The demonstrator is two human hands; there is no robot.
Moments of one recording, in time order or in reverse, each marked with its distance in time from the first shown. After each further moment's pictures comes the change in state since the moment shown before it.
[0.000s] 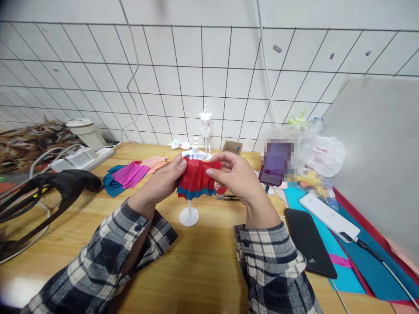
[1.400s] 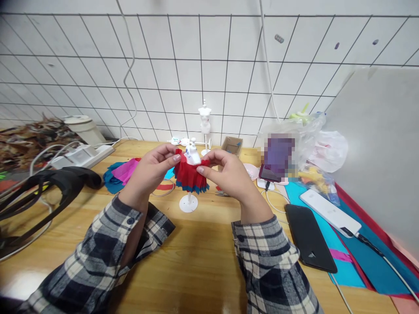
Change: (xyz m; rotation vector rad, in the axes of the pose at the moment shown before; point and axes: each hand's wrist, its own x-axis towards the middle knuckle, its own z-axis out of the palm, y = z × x) left_hand 0.008 0.003 -0.015 -0.223 0.127 0.076; right_hand 0.005 0.011 0.003 -0.189 -0.048 -0.257
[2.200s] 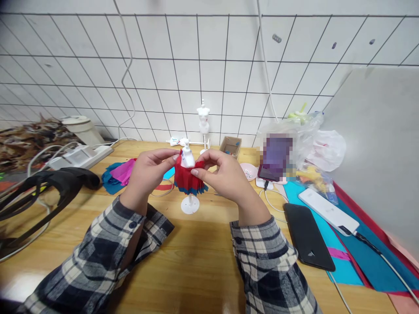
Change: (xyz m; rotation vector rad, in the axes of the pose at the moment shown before) left_hand -0.003 -0.001 0.003 0.338 0.141 0.150; right_hand -0.003 -0.011 0.005 -0.036 -0.016 0.005
